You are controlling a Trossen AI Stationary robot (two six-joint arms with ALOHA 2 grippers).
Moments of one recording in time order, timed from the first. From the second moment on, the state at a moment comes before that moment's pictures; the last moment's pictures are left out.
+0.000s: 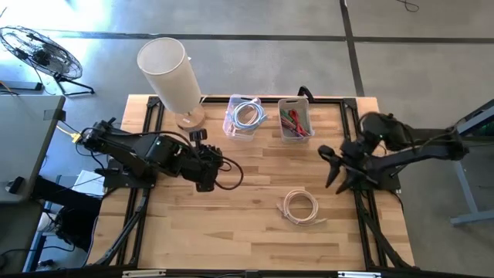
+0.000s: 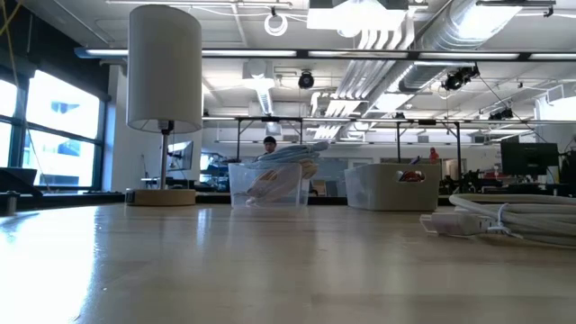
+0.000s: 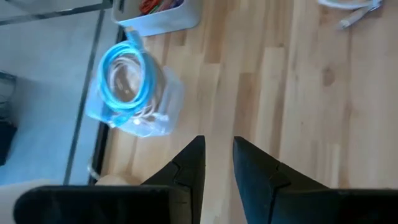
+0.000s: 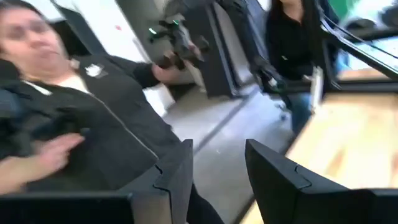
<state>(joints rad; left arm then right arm) -0.35 1.53 1.75 -1.36 -0.59 -0.29 0.06 0.77 0.91 -0.26 -0.82 0.34</state>
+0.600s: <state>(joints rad) -0.51 1.56 1.75 -1.34 -0.57 -0.30 0.61 0.85 0.91 -0.67 -0.15 0.28</state>
